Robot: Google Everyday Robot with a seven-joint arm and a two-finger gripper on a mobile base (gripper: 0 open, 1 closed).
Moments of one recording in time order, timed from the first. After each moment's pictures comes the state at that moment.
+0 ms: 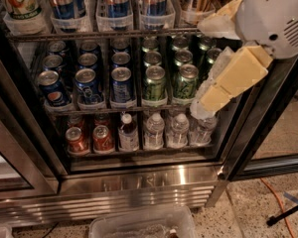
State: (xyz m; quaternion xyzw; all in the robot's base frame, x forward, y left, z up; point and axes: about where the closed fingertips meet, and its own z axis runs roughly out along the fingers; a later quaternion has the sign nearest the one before) arm 0.417 -0.081 1.039 -0.62 0.70 0.14 0.33
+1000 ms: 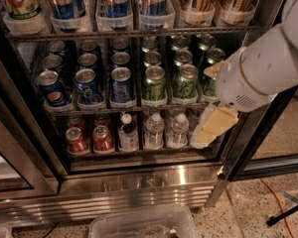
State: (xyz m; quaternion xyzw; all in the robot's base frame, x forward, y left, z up) arm 0.462 -0.117 0.913 -0.60 0.75 0.02 0.28
